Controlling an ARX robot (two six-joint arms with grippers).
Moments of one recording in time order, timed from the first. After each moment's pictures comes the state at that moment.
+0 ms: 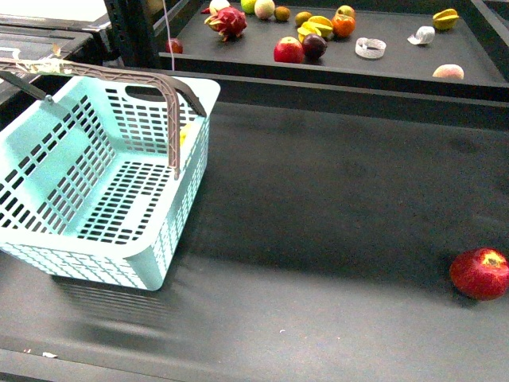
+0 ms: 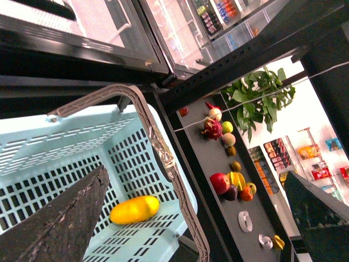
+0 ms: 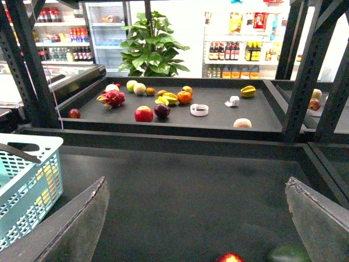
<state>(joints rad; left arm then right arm) -0.15 1.38 0.42 0.79 -0.54 -0.99 0.00 0.00 0.01 0.00 0.00 0.00</state>
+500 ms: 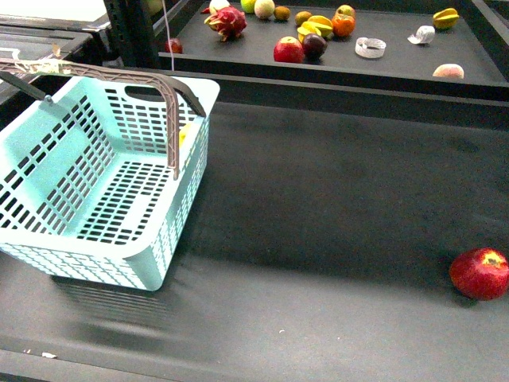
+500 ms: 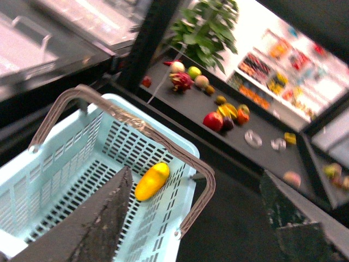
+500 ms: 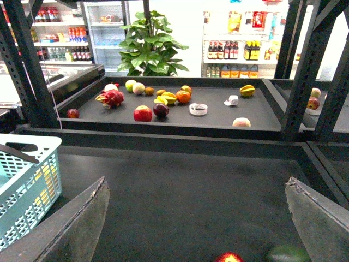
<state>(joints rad) -0.11 1.01 0.19 0.80 -0.17 -0.43 0.00 0.00 0.01 0.00 0.00 0.00</state>
